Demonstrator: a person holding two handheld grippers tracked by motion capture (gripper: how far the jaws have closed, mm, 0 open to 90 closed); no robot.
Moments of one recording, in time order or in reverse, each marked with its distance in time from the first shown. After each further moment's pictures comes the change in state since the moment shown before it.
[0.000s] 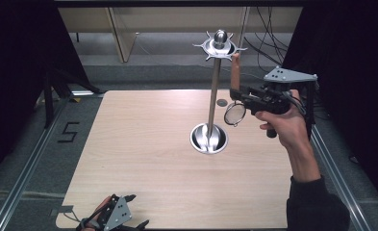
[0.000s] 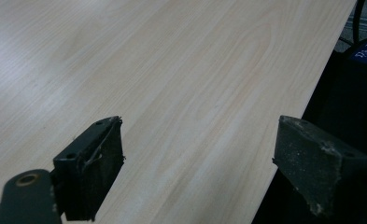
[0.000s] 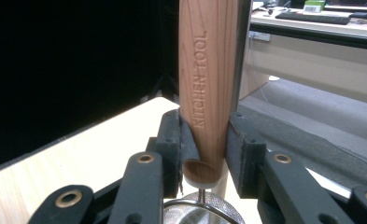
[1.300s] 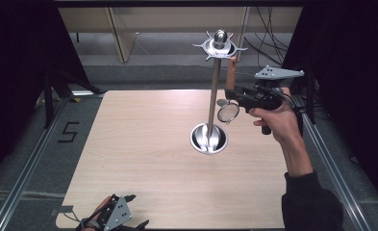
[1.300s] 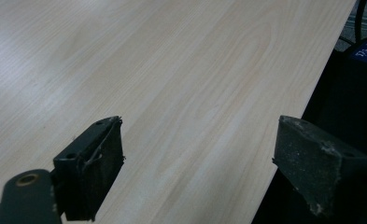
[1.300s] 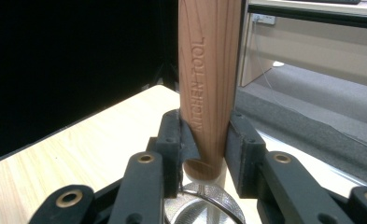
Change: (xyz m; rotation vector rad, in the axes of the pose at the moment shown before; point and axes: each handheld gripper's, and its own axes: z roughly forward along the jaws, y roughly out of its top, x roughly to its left) left arm 0.000 0.000 0.000 0.005 -0.003 0.002; right arm -0.009 -0.005 0.023 0.070 0.011 0.032
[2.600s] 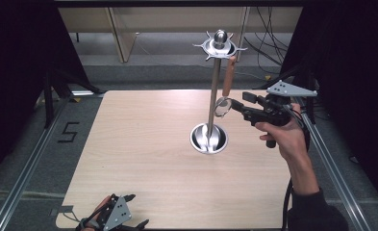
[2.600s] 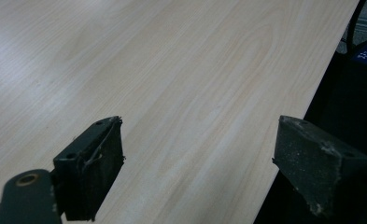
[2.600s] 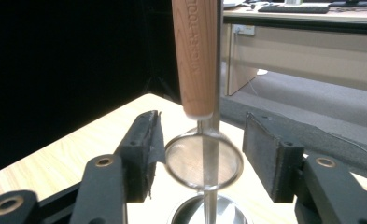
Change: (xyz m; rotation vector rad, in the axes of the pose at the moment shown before) left arm 0.002 0.001 -0.002 0.015 0.000 0.005; right arm 0.006 -0.033 -0.023 -0.082 -0.069 0.043
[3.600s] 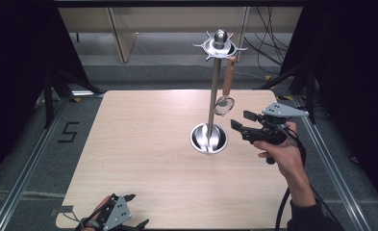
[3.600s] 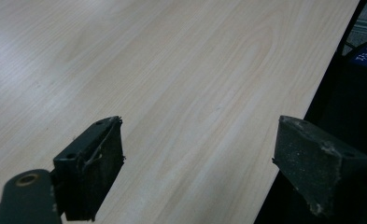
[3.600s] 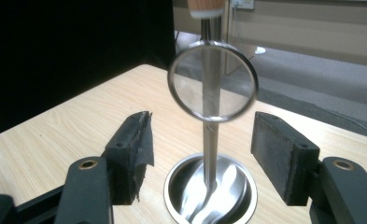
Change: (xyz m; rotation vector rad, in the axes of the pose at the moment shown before) left arm -0.001 0.000 0.002 -0.034 0.005 -0.023; right arm 0.001 -0.050 0.001 0.077 -0.010 -0.005
